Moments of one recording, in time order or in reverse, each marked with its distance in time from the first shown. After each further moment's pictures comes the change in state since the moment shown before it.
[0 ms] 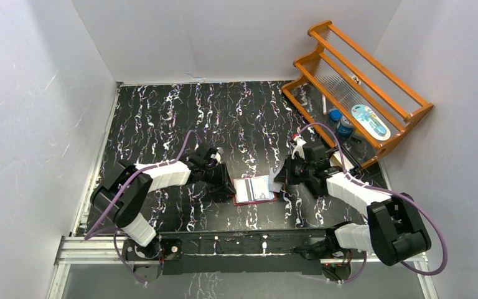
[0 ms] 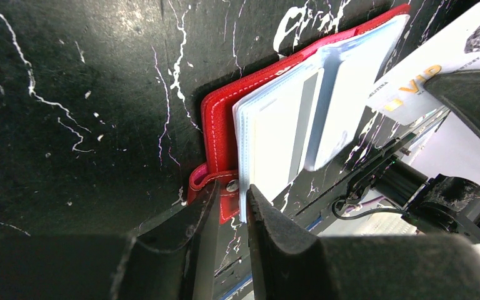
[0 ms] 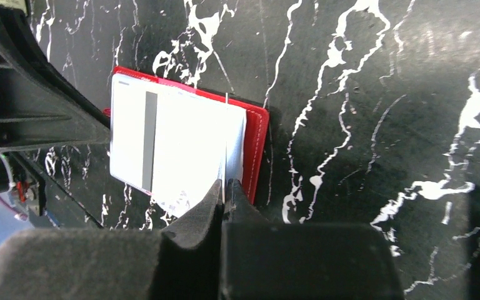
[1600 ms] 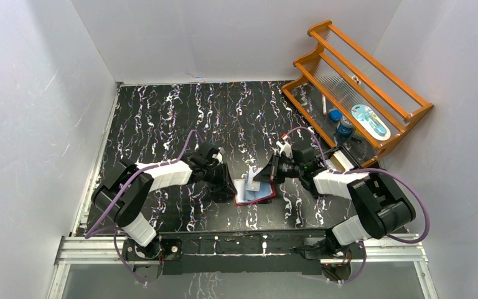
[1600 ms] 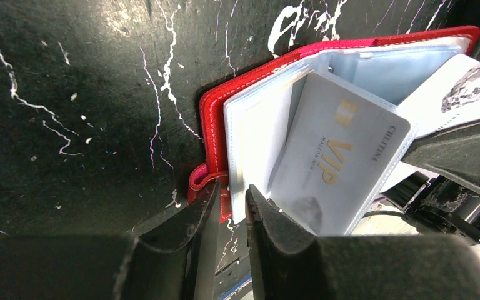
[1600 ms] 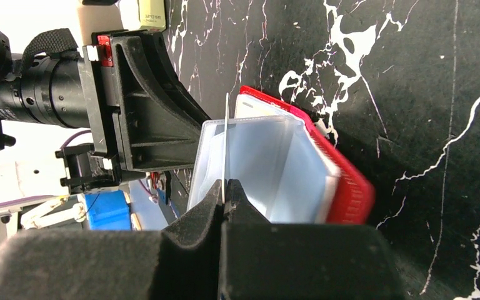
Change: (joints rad) left arm -0.013 0.010 0.017 -0.012 -0.003 -0.005; right arm 0.099 0.216 -0.031 0.461 -0.240 0.431
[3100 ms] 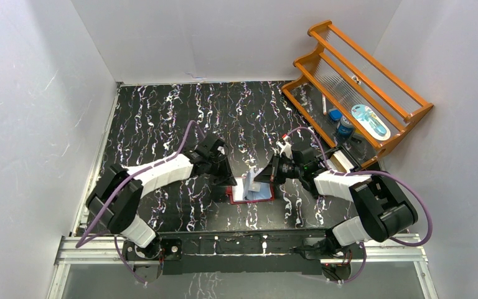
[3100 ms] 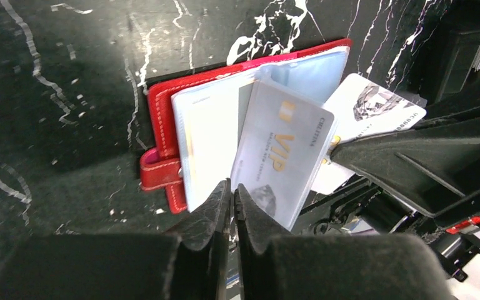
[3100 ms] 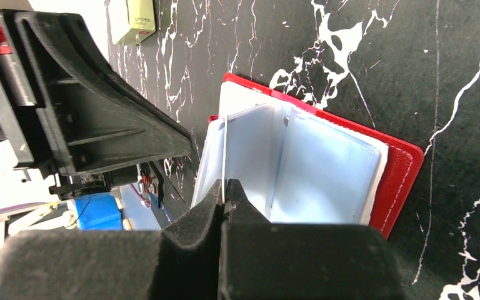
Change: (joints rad) left arm -0.049 -0.080 0.165 -0.250 -0.198 -0.064; right arm 0.008 -0.021 0.001 -0.039 0.045 -0.015
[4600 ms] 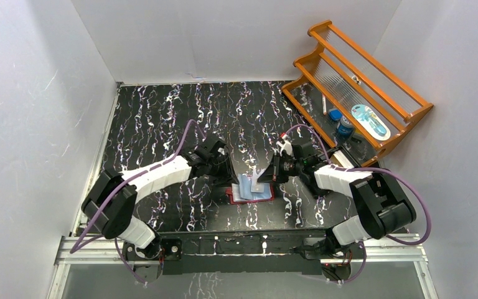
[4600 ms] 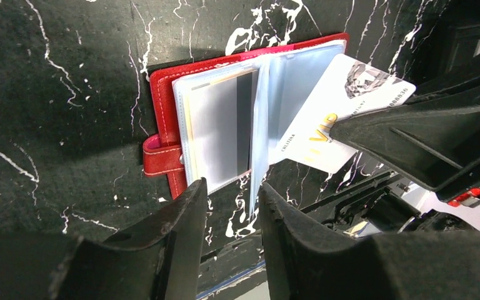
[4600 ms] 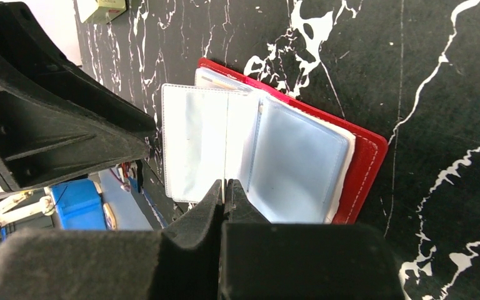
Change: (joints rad) left arm -0.029 -0.047 0.004 -0.029 -0.053 -0.006; right arm -0.035 0.021 0.076 -0.185 -0.041 -0.139
